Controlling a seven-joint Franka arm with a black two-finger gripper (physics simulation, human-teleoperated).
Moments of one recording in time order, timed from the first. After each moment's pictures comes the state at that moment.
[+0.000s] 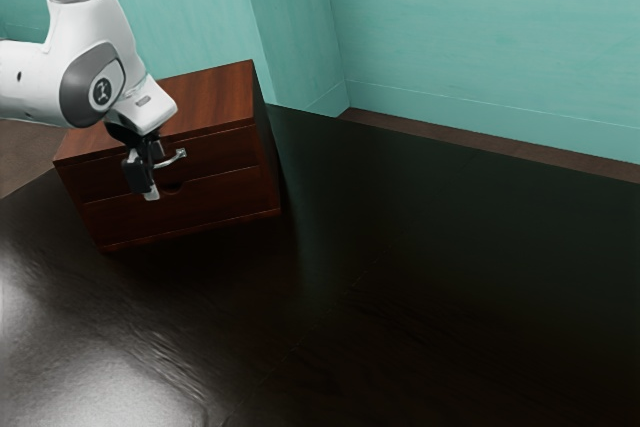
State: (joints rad) arm 0.21 0.16 0.22 -1.56 0.14 1.92 1.21
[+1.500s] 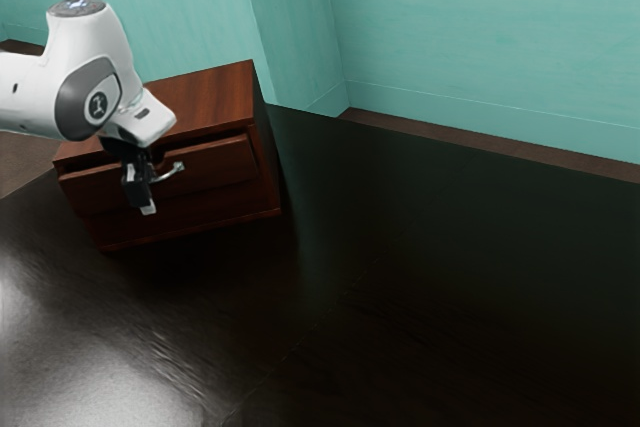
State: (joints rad) arm 0.20 0.11 0.23 -1.65 0.16 1.92 1.11
